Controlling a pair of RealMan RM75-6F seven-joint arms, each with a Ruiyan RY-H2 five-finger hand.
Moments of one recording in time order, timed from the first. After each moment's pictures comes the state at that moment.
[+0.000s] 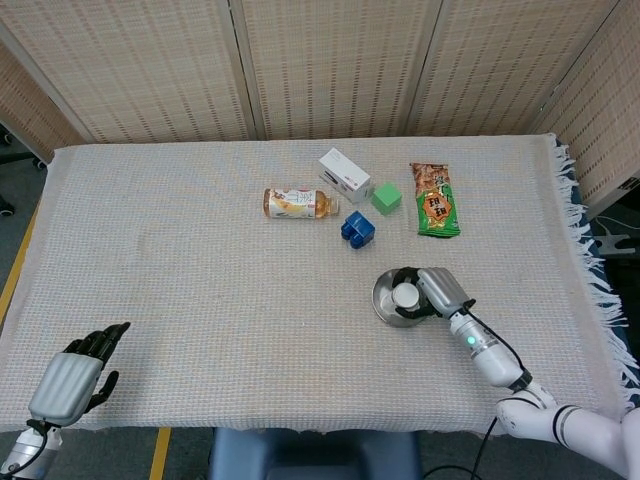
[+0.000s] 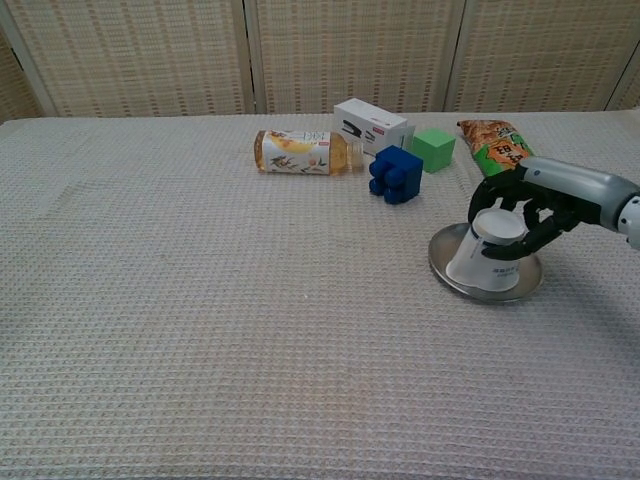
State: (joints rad) left arm -0.13 -1.13 0.06 -1.70 1.61 1.40 0.30; right arm 0.62 -1.51 0.11 -1.21 -1.40 0.86 0.42
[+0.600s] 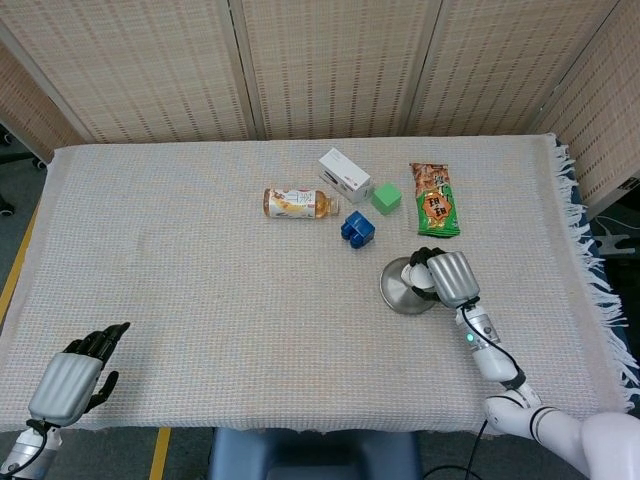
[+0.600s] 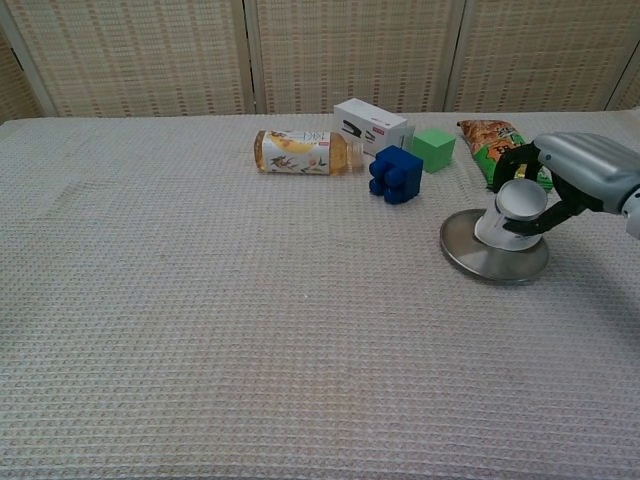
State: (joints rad) left arm -0.13 -1.13 0.06 -1.70 1.61 1.40 0.31; right arm 0.59 -1.71 0.14 -0.91 -1.42 1.10 0.13
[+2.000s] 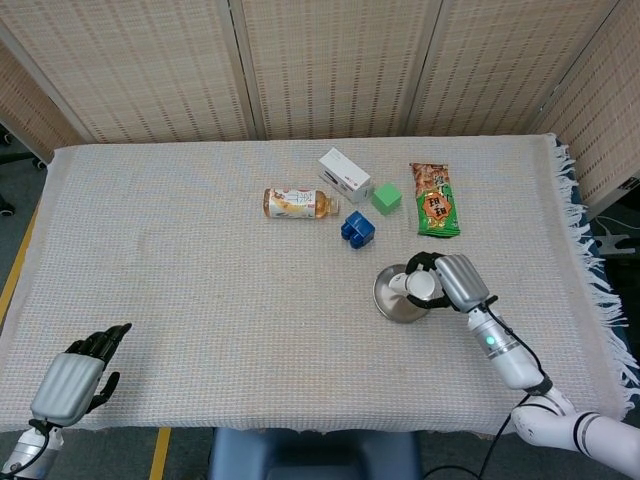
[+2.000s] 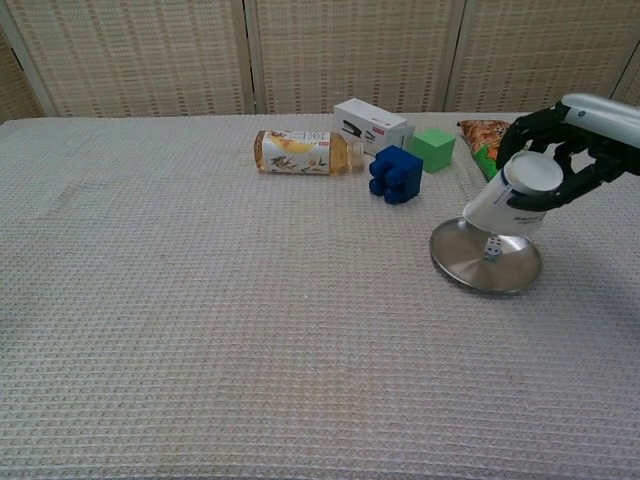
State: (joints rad) left arm -0.13 -1.13 0.06 -1.71 1.61 1.39 0.31; right arm 0.57 -1.44 0.13 -1.29 -1.44 1.08 0.33
